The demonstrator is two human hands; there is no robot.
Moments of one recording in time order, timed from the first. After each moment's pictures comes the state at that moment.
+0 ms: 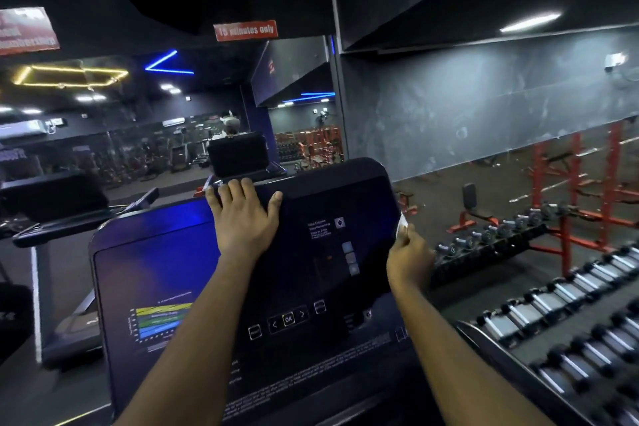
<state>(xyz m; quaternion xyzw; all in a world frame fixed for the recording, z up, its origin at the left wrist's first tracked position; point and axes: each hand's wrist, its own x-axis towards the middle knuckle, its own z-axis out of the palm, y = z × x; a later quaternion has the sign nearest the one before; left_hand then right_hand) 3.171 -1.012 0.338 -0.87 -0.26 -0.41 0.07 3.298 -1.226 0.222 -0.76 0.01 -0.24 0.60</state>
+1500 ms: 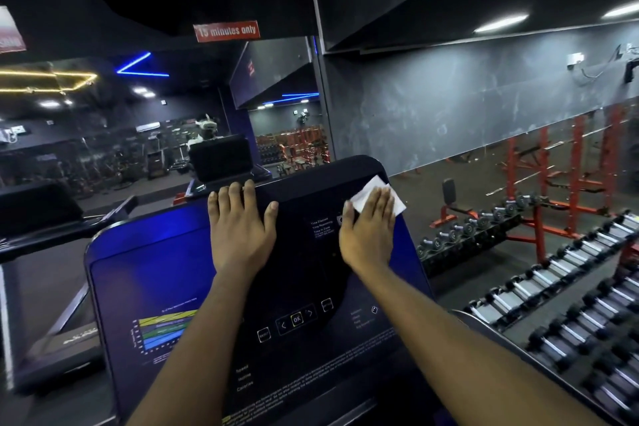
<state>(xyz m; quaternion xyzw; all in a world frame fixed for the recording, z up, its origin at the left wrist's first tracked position) 3.151 -1.002 0.326 -0.88 -0.19 -0.43 0.06 3.274 -1.165 0.261 -0.86 -0.12 -0.23 0.44</state>
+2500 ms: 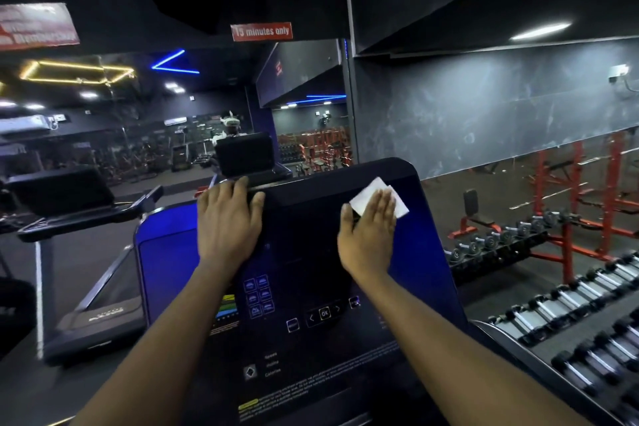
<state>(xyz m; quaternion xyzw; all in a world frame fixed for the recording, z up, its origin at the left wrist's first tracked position) 3.097 -0.950 0.349 -0.87 -0.20 -0.44 0.06 3.233 -1.123 0.268 -0.84 -0.17 -0.23 0.46</state>
